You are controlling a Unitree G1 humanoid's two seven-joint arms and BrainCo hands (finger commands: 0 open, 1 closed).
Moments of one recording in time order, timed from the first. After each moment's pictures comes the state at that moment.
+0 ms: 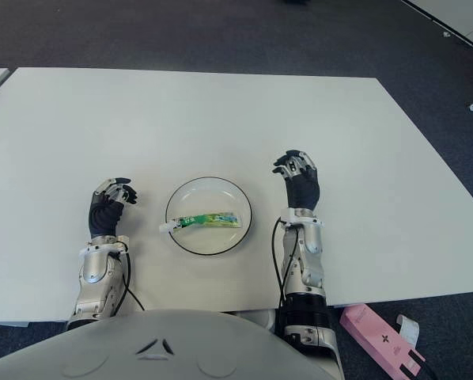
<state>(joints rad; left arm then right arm) 0.25 -0.06 0.07 0.24 -0.05 -0.46 0.08 0.06 -0.04 -0.14 0.10 0.55 -0.19 0.09</state>
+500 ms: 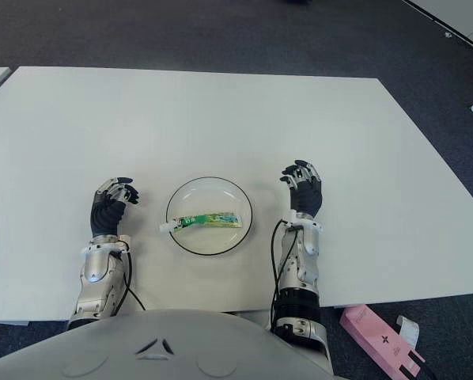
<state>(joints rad) 0.25 -0.06 0.07 0.24 -0.05 -0.45 0.08 0.02 0.05 -0.23 0.22 0.47 -0.21 0.02</state>
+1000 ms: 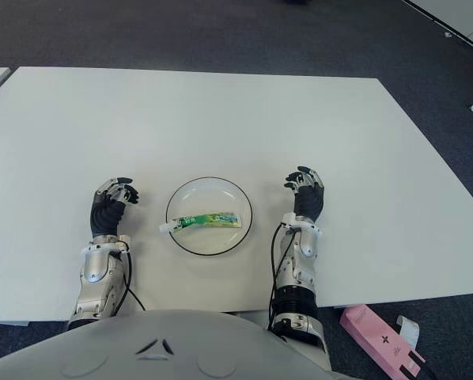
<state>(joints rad) 0.25 -0.06 0.07 0.23 -0.05 -0.44 0.08 -0.01 0.06 -0.26 0.35 0.36 -0.31 -0.01</state>
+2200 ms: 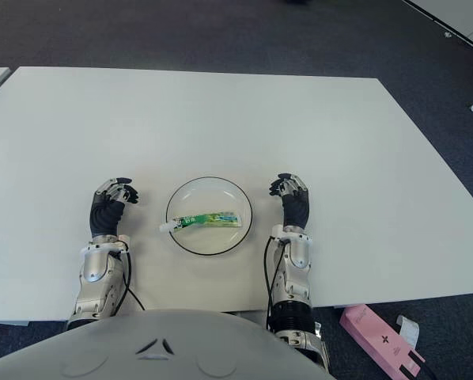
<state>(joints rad) 0.26 -0.06 0.07 0.22 -0.07 -0.43 0.08 0.10 0.06 -0.15 0.29 0.23 -0.35 0.03</state>
